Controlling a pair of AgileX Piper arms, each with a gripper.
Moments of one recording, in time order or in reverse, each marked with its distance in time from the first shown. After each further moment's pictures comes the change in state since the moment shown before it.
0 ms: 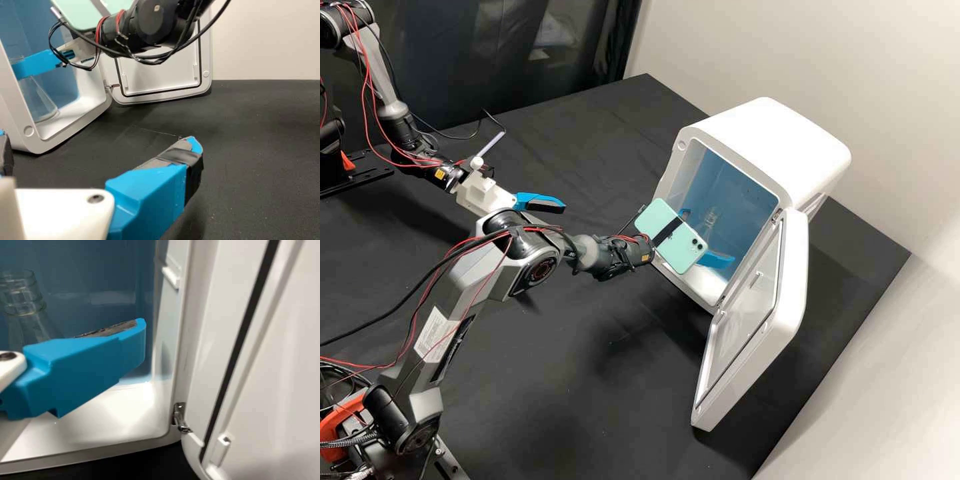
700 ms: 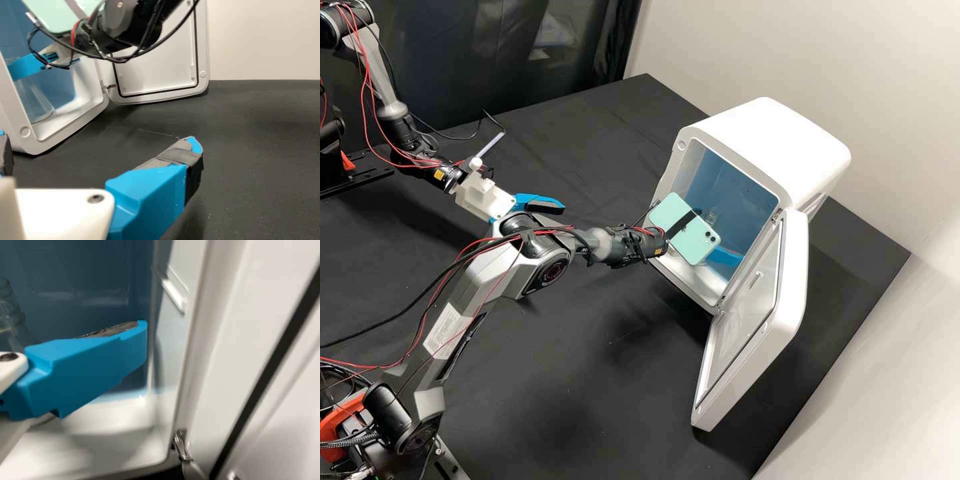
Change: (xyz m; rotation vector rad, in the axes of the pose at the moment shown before) left arm 0.000 0.000 0.003 0.002 -0.010 -0.002; right arm 0.034 0.003 -0.010 -0.042 -0.042 0.012
